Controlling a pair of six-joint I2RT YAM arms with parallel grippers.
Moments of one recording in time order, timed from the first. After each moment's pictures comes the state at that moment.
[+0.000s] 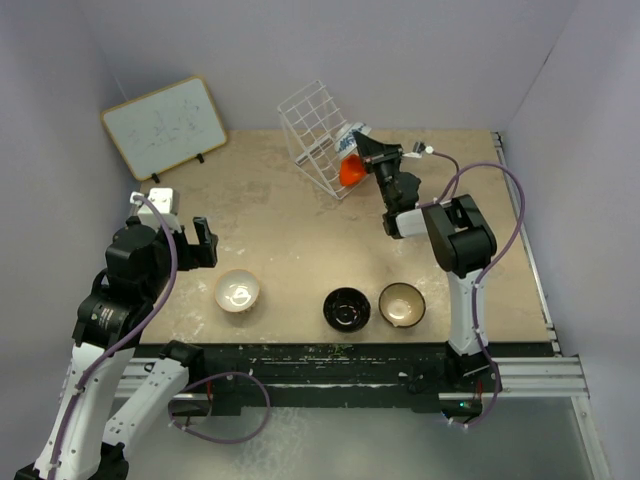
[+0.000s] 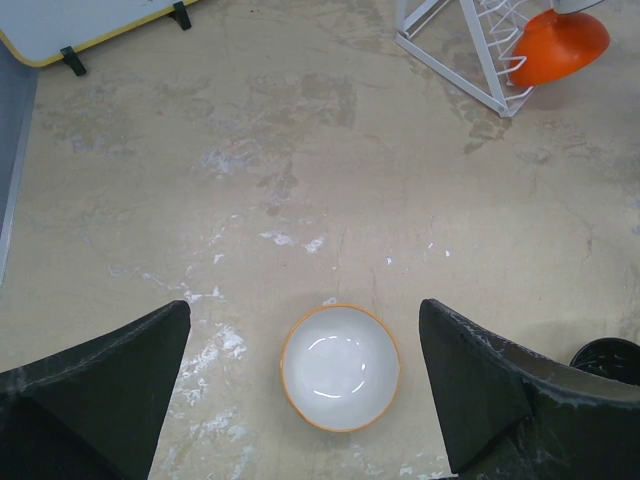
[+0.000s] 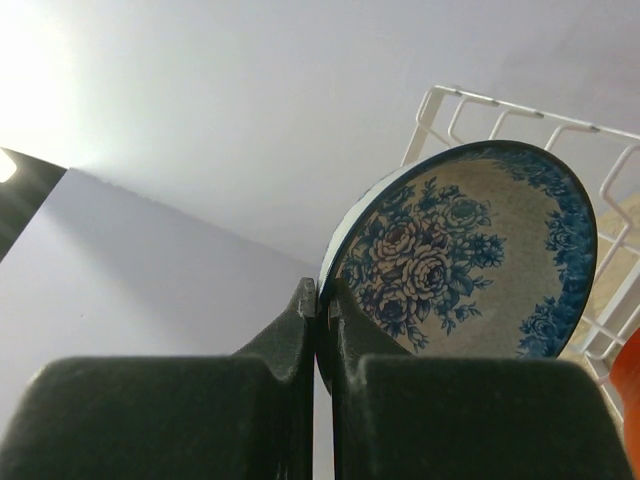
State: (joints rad) left arm -0.28 0.63 1.02 -0.79 -0.16 -0.19; right arm 0.33 2.17 1.15 1.40 0.04 1.37
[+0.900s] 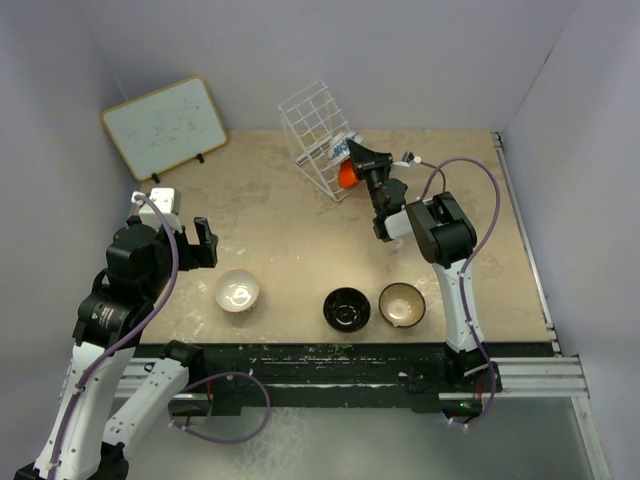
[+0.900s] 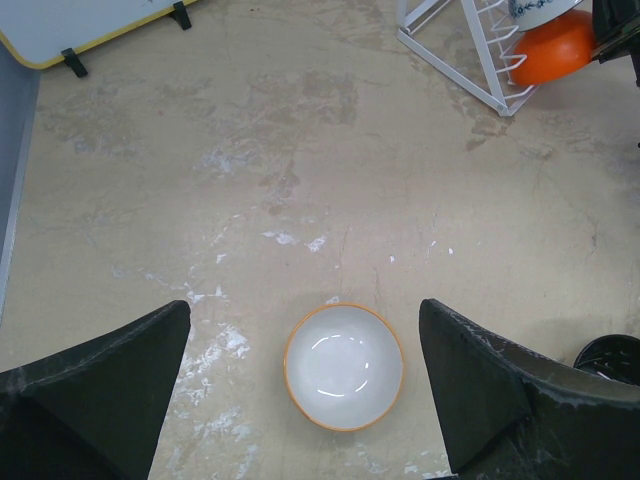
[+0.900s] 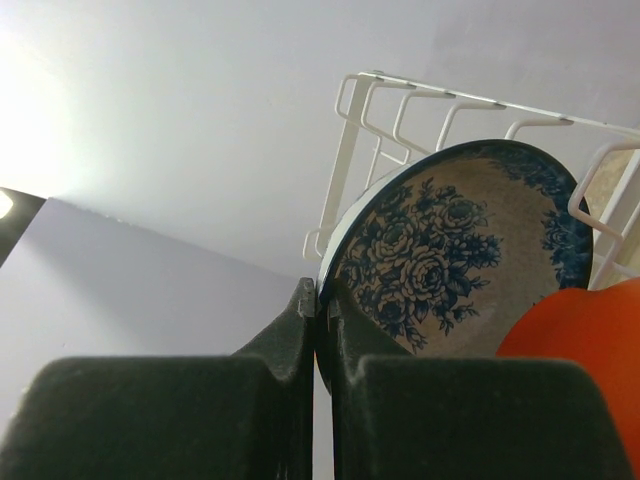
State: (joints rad) left arm -0.28 0.63 1.02 -0.79 -0.16 -0.17; right arm 0.35 2.37 1.26 1.45 0.12 1.42
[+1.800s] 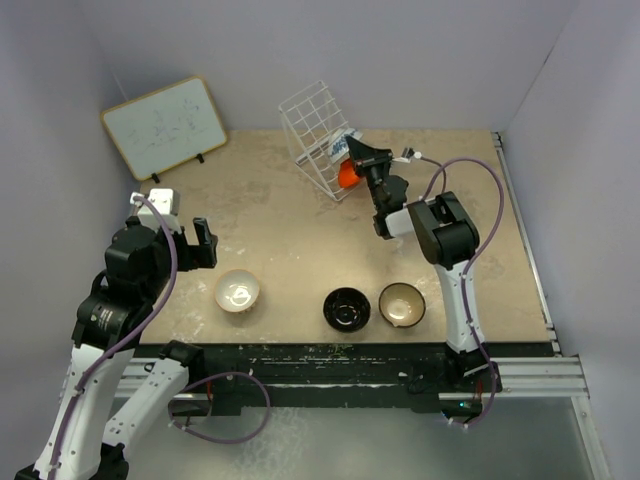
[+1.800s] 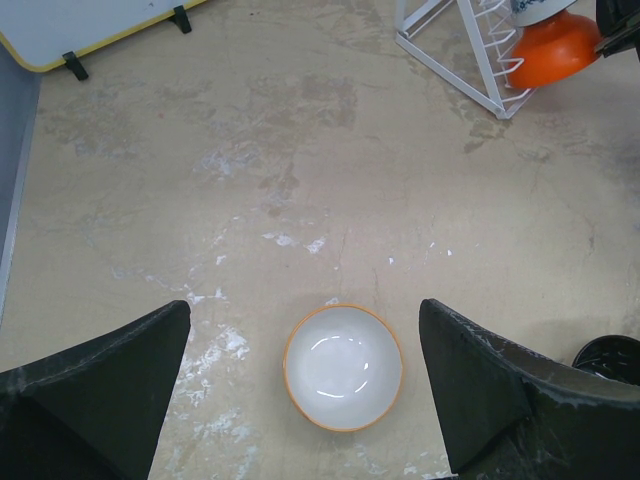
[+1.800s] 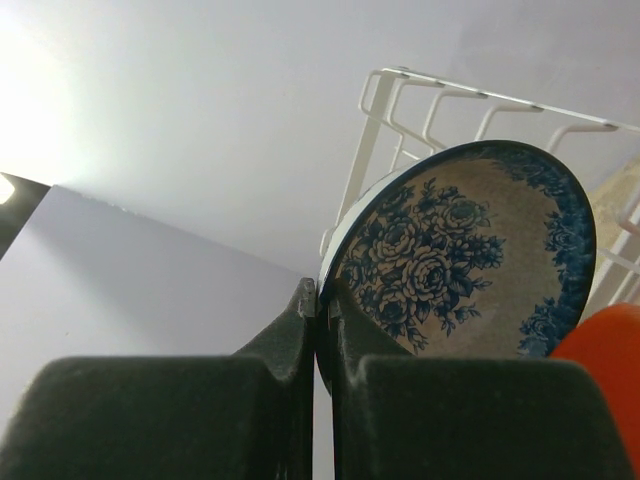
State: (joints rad) left arm -0.28 0.62 1.02 -0.79 -0.16 -0.17; right arm 0.36 2.34 1.26 1.43 0.10 1.40
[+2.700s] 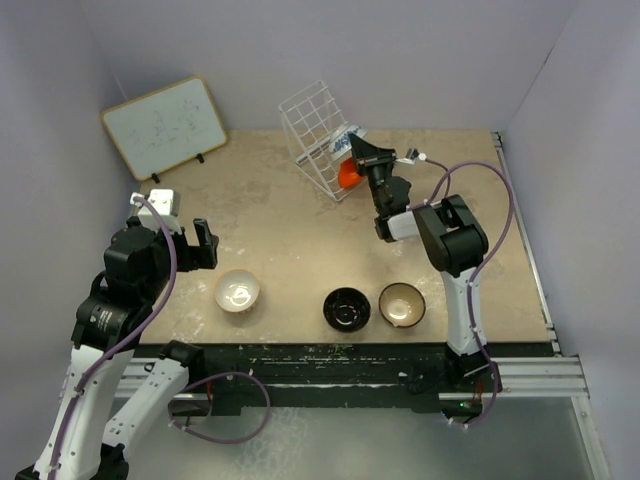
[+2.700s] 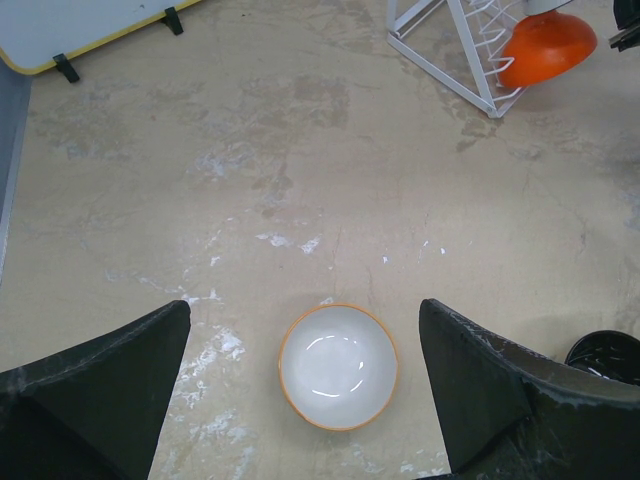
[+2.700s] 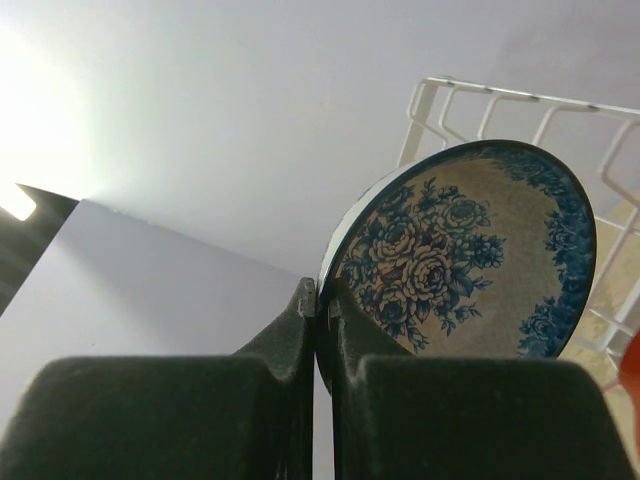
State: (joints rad) left arm -0.28 0.62 1.02 -0.79 -0.14 -0.17; right arm 0.38 2.22 1.17 1.43 0.16 1.41
